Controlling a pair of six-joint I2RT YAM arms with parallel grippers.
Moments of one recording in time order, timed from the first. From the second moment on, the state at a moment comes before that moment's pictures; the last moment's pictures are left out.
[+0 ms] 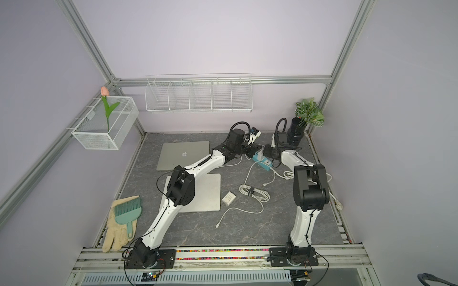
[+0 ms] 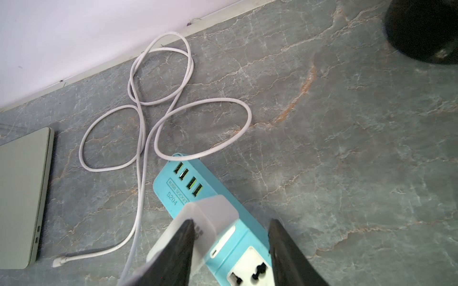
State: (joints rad) left arm -0.78 2.54 2.29 -0.16 0.38 -0.02; right arm 0.09 1.94 1.36 -0.25 -0.14 0.34
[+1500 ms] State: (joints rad) left arm -0.63 2.27 1.81 0.06 -0.01 -0.15; right arm 0.16 1.89 1.42 -0.55 -0.06 0.34
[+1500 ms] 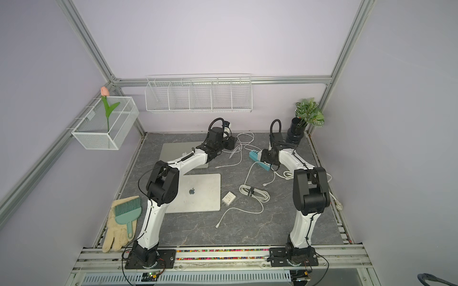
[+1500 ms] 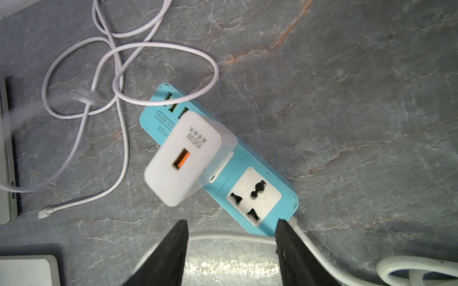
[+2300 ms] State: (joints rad) left arm -0.63 1.82 1.22 0.25 -0.06 -0.22; right arm 0.25 2.25 1.93 -0.85 0.14 0.45
